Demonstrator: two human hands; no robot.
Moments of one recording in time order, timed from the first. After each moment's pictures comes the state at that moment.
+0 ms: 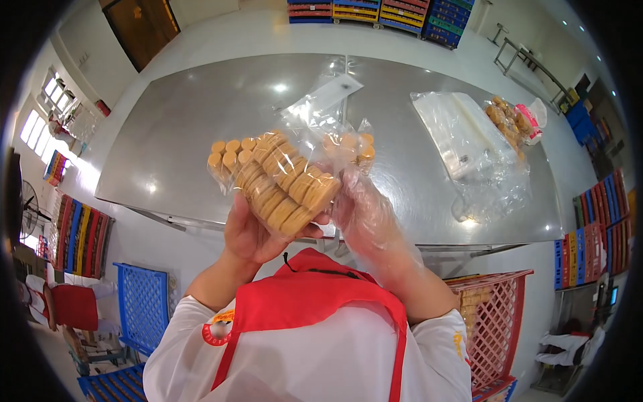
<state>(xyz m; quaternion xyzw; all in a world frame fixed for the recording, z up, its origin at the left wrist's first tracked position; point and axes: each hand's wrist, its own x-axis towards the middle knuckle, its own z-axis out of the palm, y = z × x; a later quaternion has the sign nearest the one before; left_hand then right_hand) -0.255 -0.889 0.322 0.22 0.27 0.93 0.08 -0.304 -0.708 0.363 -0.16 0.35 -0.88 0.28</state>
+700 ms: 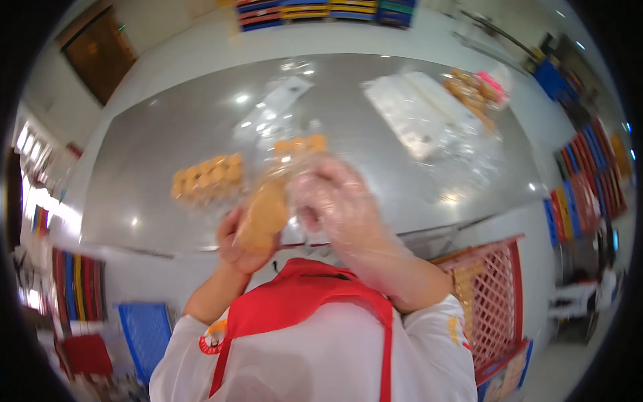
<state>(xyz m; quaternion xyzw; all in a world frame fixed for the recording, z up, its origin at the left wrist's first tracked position) -0.280 -0.868 0.283 0.12 0.09 0.97 0.19 -0.306 -0.671 0.411 -0.11 0.65 -0.74 0.11</state>
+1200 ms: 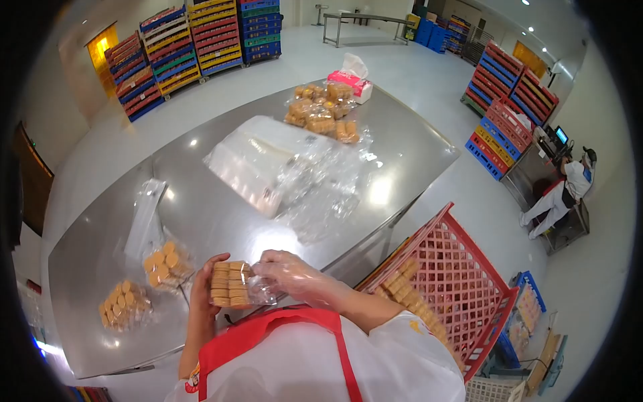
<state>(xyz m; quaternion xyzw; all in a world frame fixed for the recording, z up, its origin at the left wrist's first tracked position) -0.400 -0.675 0.236 0.00 0.48 0.85 0.20 -0.365 -0.432 0.292 0.04 0.55 -0.79 0.27</state>
